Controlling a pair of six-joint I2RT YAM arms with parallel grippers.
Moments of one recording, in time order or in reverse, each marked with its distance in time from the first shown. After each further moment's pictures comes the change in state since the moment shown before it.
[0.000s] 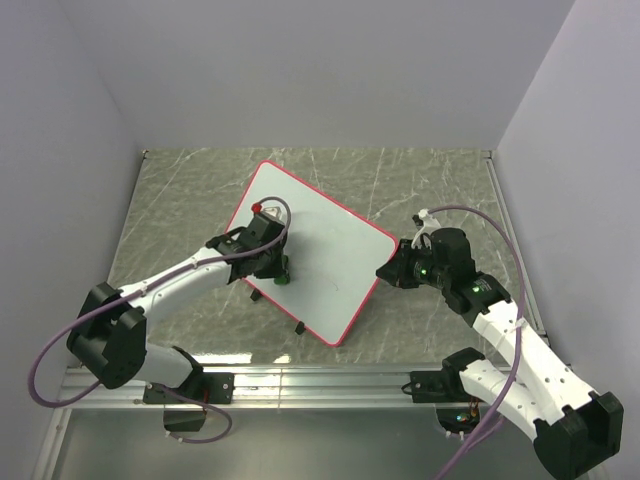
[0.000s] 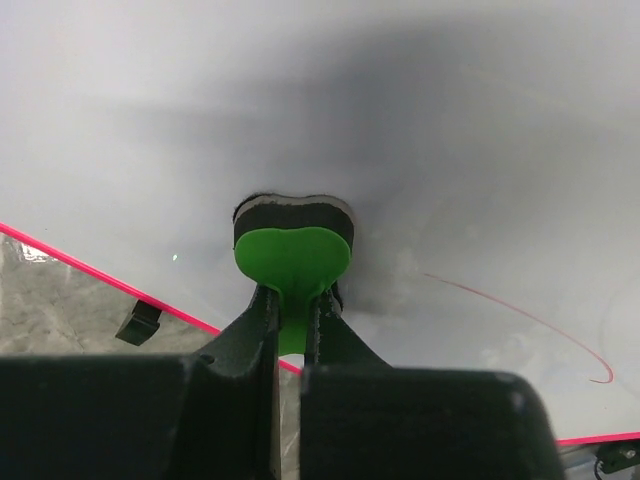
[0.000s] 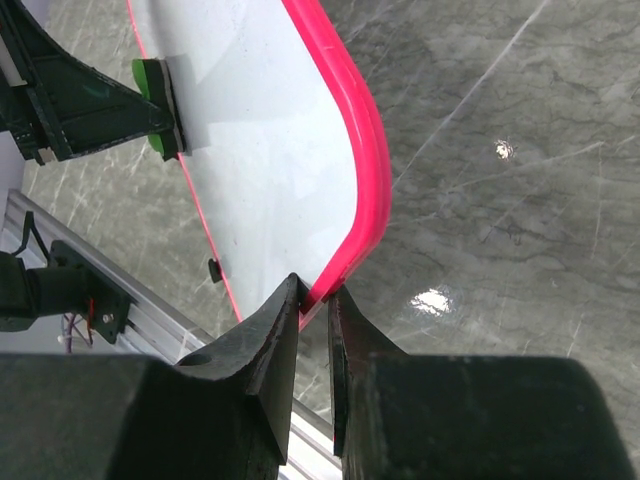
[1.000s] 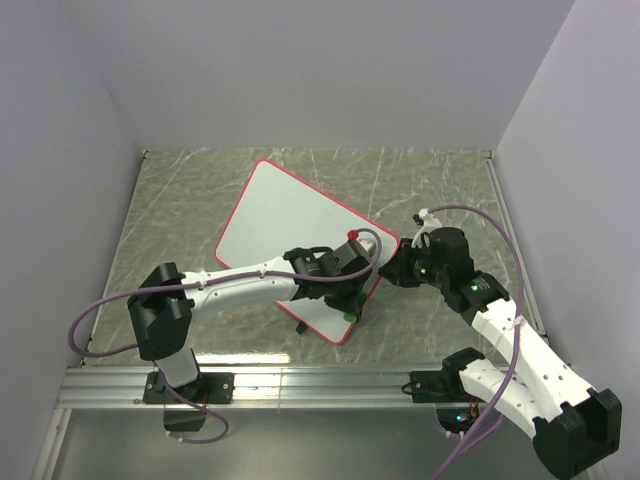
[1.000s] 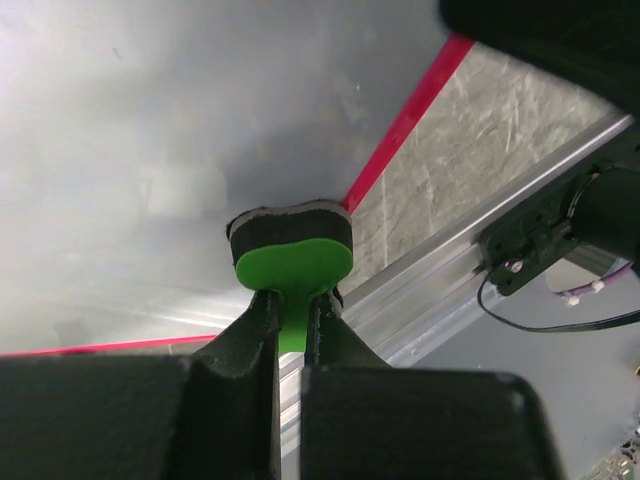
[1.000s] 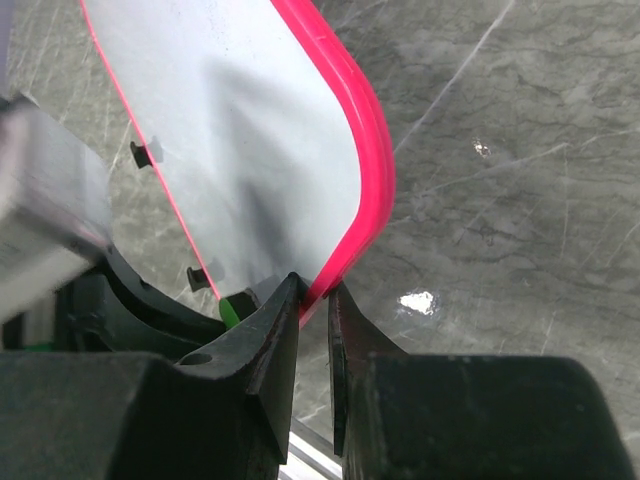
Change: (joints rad) left arm -0.472 0.295 0.357 -0.077 0.085 -0.056; right arm -0.003 0.015 -0.001 -0.005 0.049 -0.018
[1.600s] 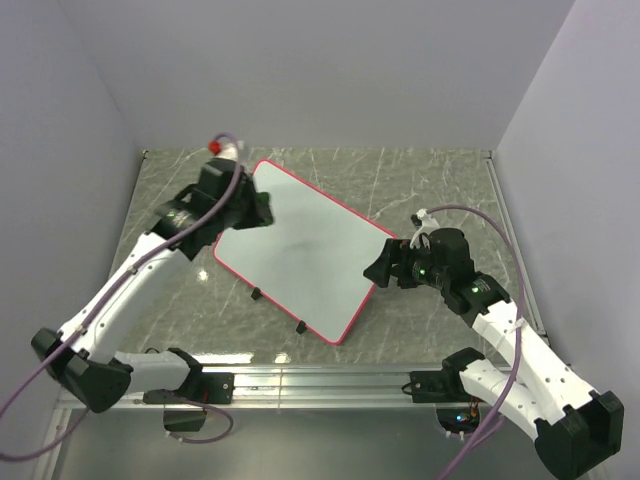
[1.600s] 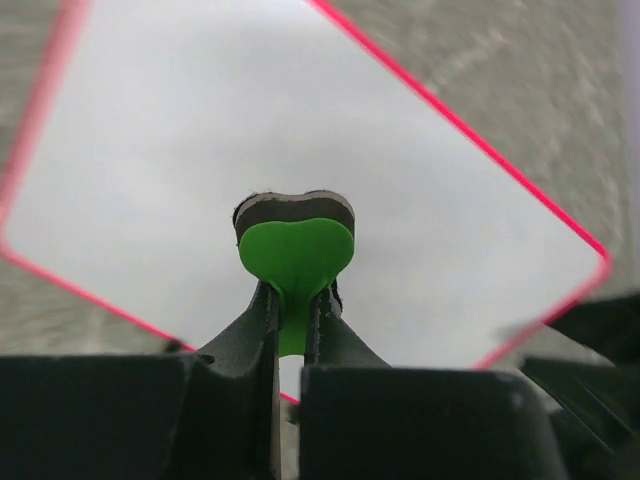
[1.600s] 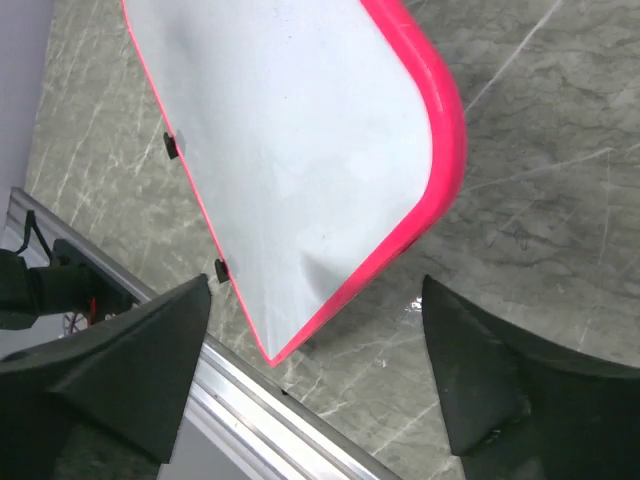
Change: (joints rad) left arm 0.496 -0.405 0.138 -0.190 -0.161 0.128; right arm 0.015 -0.014 0.001 0.015 -0.042 0.024
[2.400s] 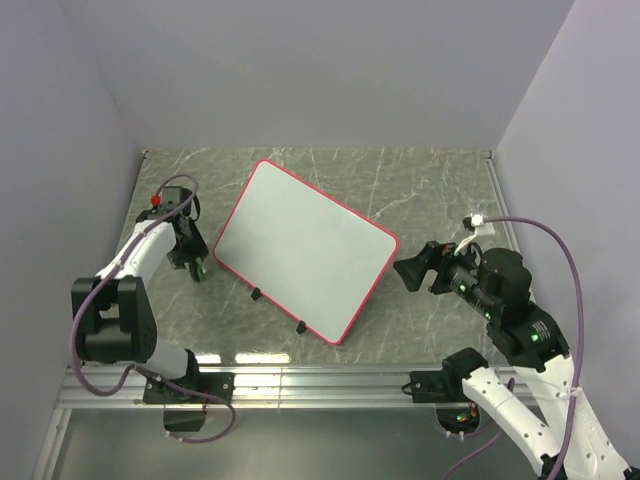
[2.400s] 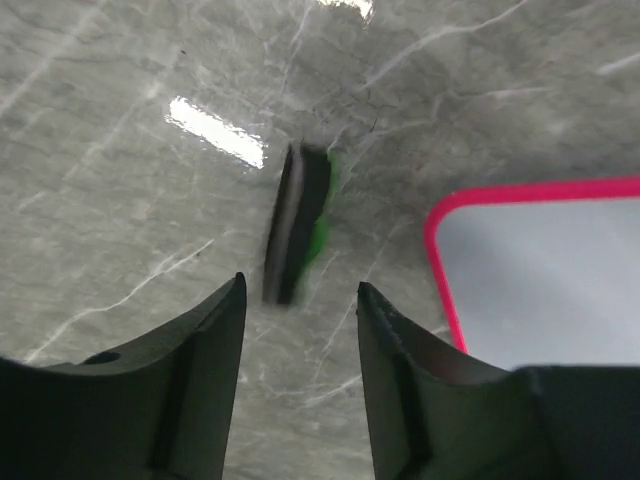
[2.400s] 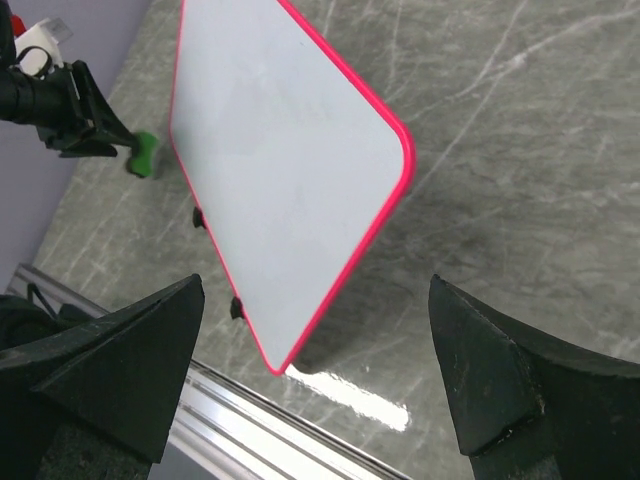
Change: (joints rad) left arm 0.649 0.176 -0.401 0.023 -0.035 0.099; right arm 0.002 -0.298 0.208 -0.259 0.189 -0.039
